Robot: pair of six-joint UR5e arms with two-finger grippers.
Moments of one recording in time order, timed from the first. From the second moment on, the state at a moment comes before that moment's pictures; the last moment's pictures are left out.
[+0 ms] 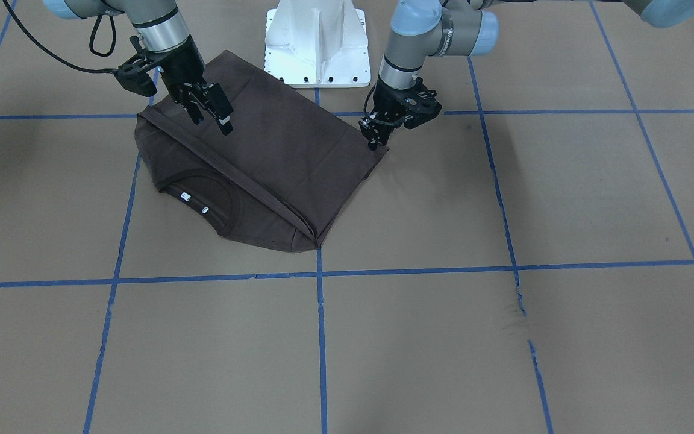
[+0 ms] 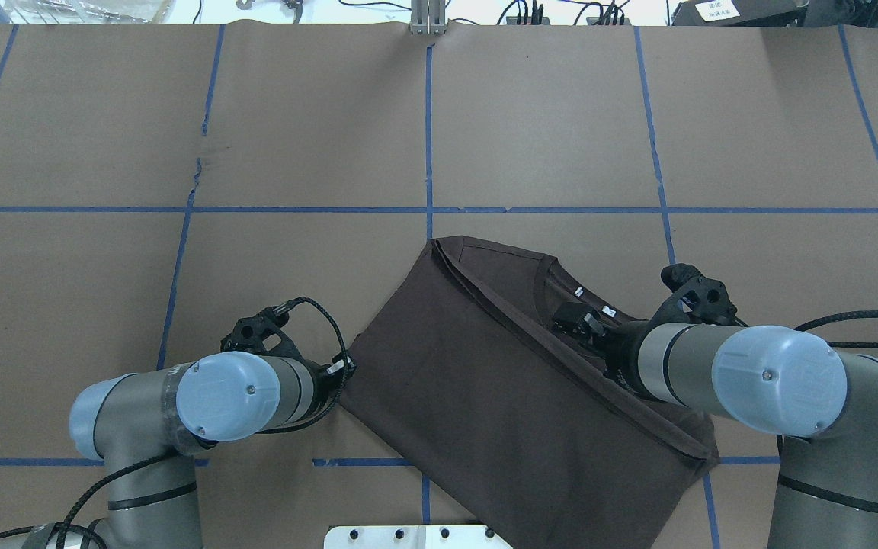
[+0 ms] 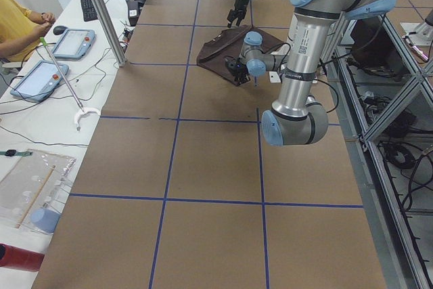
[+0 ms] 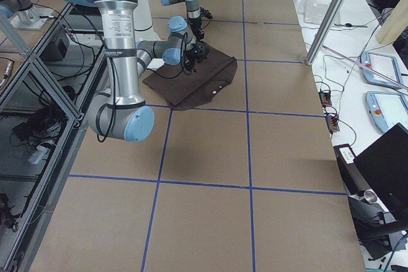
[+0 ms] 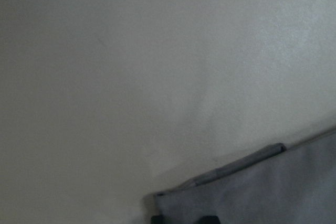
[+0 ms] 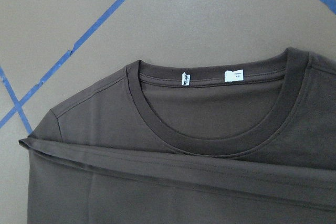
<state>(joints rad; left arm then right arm) -0.27 -1.96 -1.83 -1.85 -1.59 -2.01 0.35 -1.45 2.15 -1.25 1.56 2.03</state>
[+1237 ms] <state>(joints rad) -0.45 -1.99 -1.85 -1.85 -1.57 -1.81 0.34 -1.44 2.13 -1.25 1.56 2.03</state>
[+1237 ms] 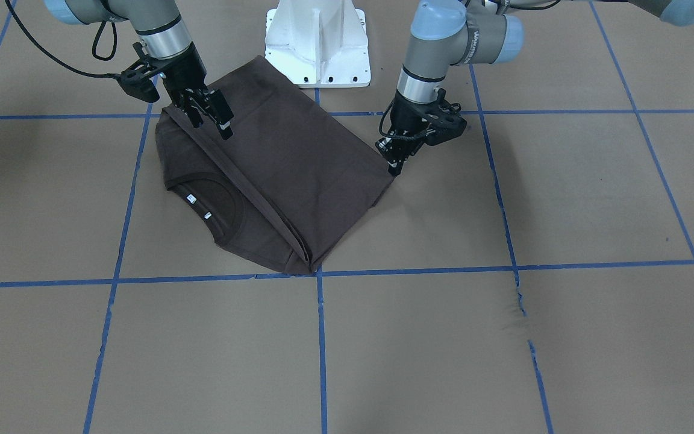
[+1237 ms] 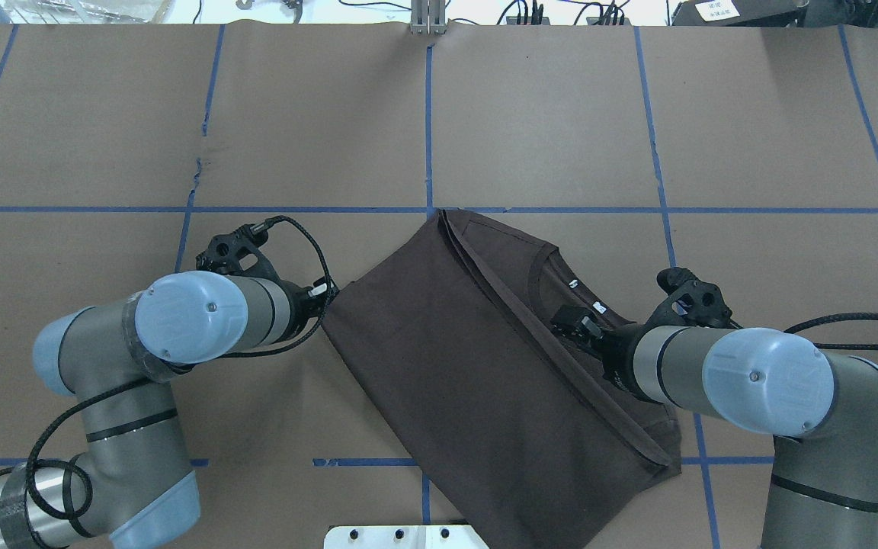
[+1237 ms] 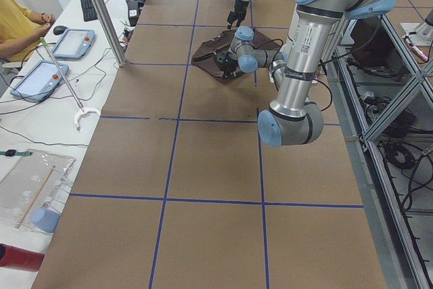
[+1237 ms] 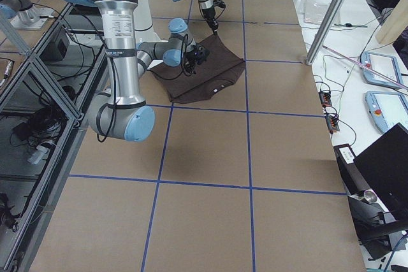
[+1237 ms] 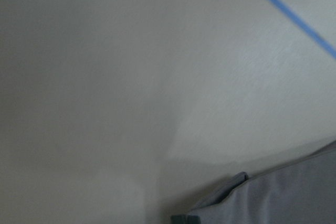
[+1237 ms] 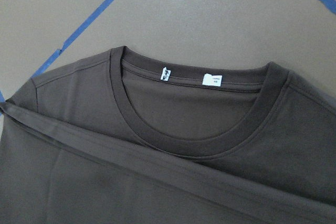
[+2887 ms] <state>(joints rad) -0.68 -2.17 -1.33 -2.46 -1.61 -1.69 0.21 -1.15 1.97 -1.54 1.42 1.69</state>
